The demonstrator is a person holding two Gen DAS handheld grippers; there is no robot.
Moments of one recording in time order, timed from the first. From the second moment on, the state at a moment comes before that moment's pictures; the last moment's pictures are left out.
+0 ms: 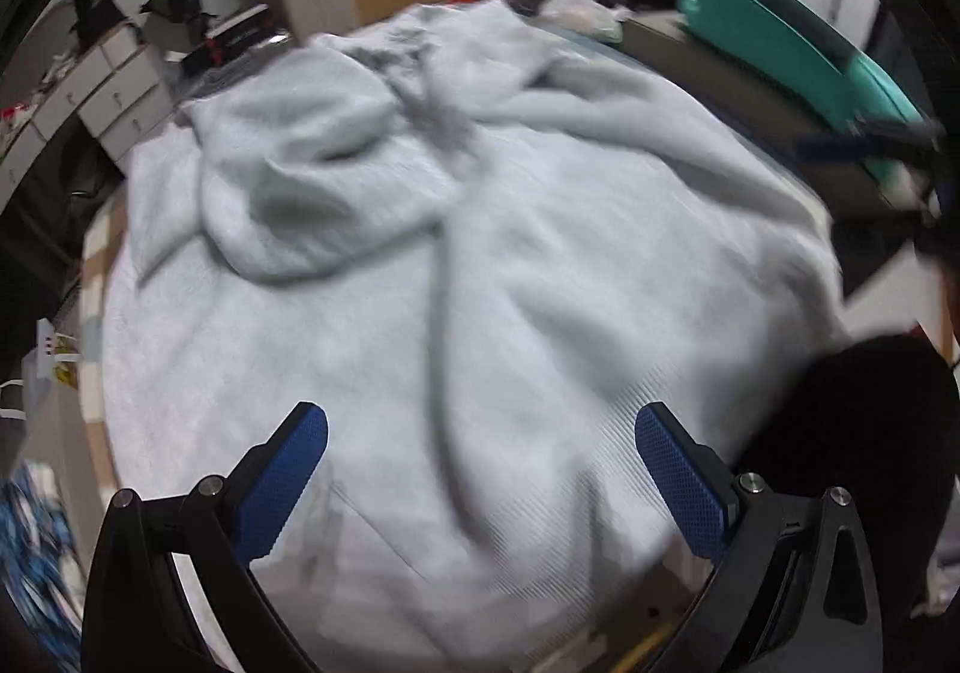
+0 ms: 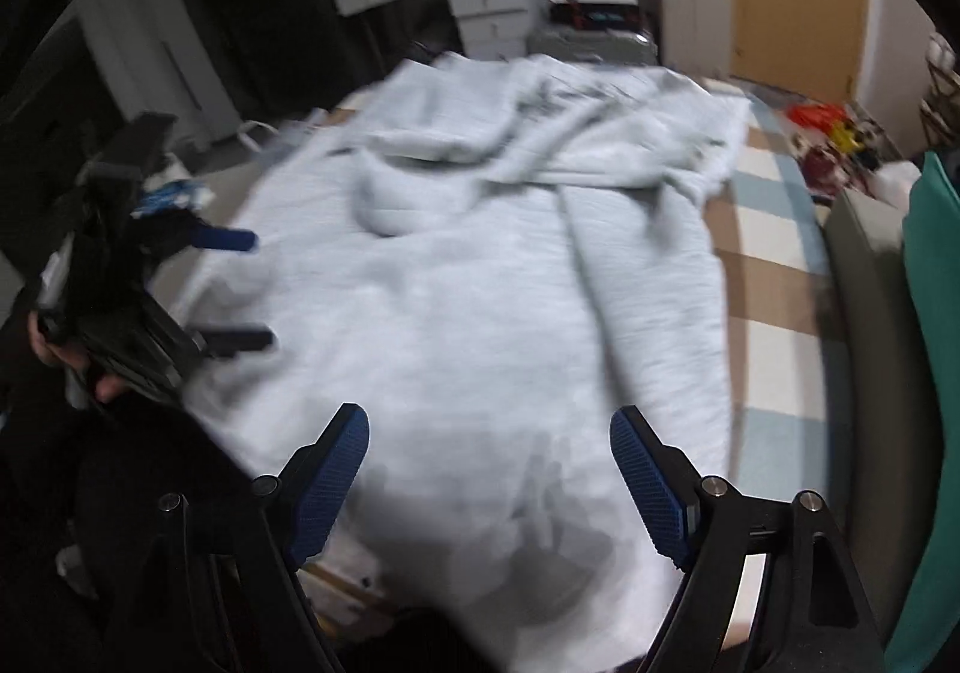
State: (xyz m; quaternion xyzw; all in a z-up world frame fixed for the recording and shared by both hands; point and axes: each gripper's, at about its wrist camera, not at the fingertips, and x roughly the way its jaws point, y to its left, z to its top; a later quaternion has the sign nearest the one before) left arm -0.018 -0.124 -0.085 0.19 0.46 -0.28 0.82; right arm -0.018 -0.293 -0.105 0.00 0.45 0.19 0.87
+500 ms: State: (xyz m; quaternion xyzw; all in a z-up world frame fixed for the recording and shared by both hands) left arm -0.042 -0.096 -0.116 0.19 0.47 -0.23 0.83; right arm -0.056 -0.182 -0.154 -0.12 0.53 0.18 0.82
